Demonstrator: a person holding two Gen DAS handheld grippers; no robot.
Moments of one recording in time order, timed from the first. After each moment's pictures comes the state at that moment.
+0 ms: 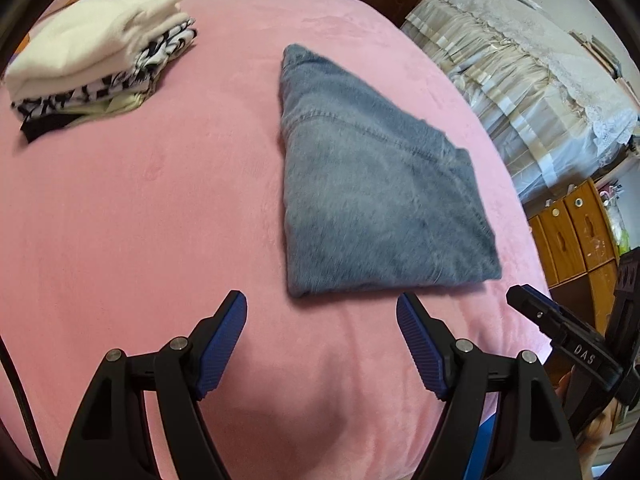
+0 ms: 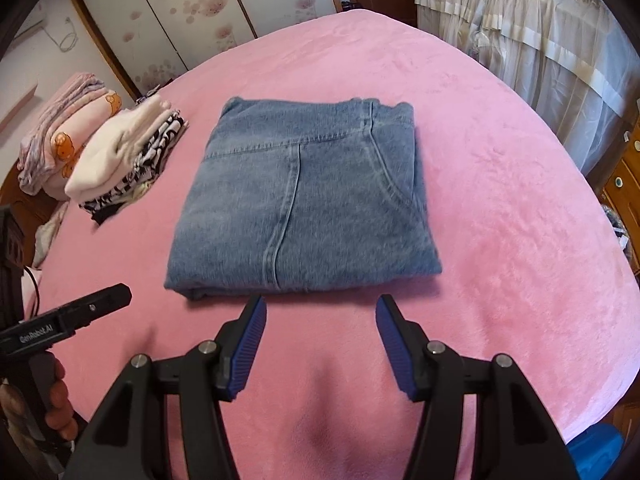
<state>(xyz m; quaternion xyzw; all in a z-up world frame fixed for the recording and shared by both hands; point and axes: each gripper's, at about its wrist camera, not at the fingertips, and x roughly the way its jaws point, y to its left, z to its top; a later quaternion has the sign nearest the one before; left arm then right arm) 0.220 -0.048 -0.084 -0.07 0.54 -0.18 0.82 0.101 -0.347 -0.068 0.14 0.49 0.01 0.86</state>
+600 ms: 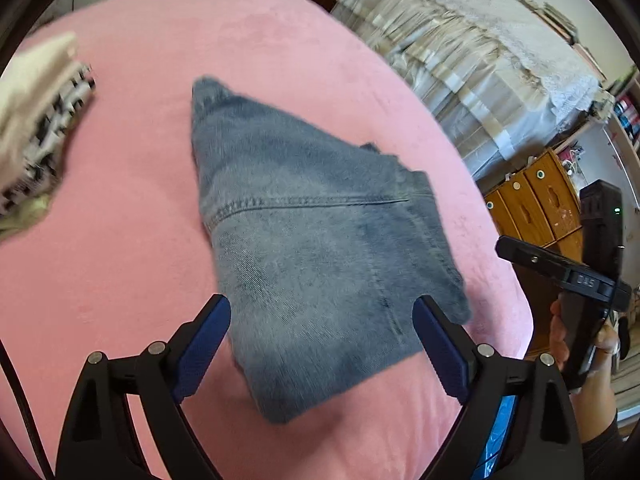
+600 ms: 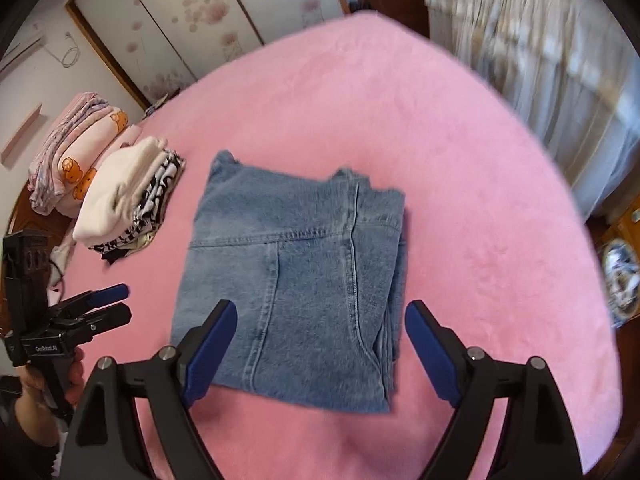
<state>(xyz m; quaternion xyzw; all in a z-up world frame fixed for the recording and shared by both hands) 0.334 -0.096 -0.080 -0.04 0.55 -0.29 0.78 0.212 -0.420 -0.056 0.16 0.51 0.05 0.84</state>
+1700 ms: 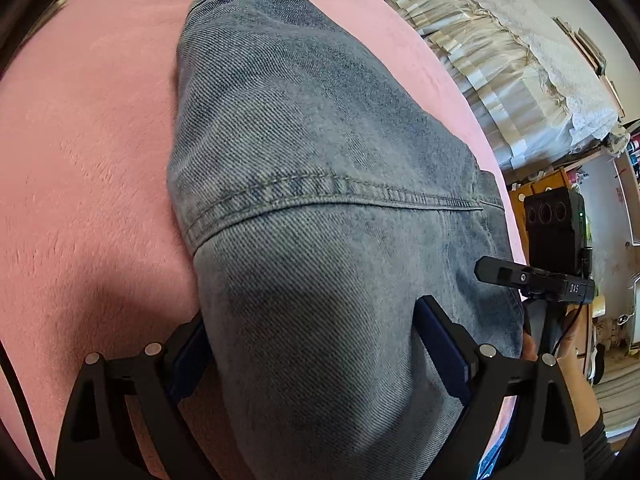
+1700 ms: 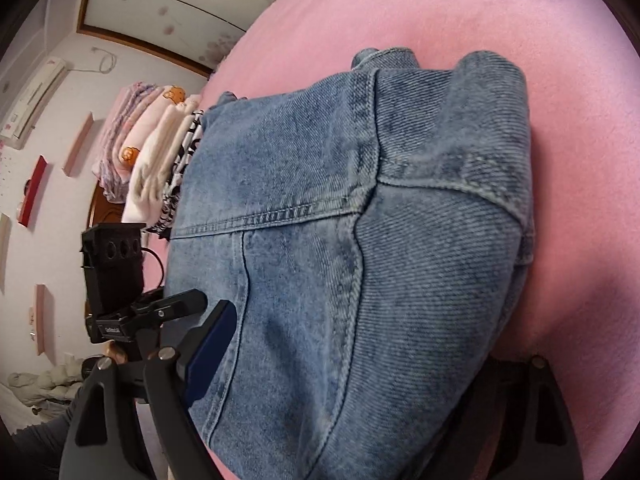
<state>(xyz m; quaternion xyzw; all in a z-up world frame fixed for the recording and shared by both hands) 0.398 -0.111 -0.204 -0.11 0.59 -0.29 0.75 0.296 -0.422 -0.192 0.28 0.55 0.23 0.75</state>
